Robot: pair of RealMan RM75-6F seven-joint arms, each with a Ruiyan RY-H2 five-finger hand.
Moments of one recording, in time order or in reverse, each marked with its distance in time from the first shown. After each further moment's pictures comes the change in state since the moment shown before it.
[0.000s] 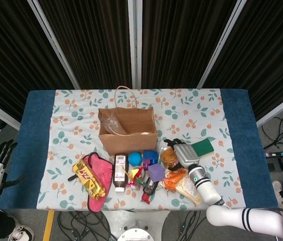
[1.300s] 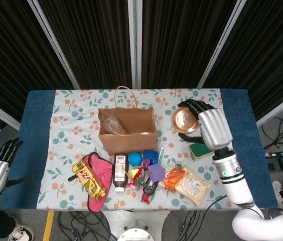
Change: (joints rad) left arm -0.017 0.005 -0.005 -0.040 0.020 0.007 0.036; right arm -0.053 0.383 0.225 -0.438 -0.321 0.344 -0.006
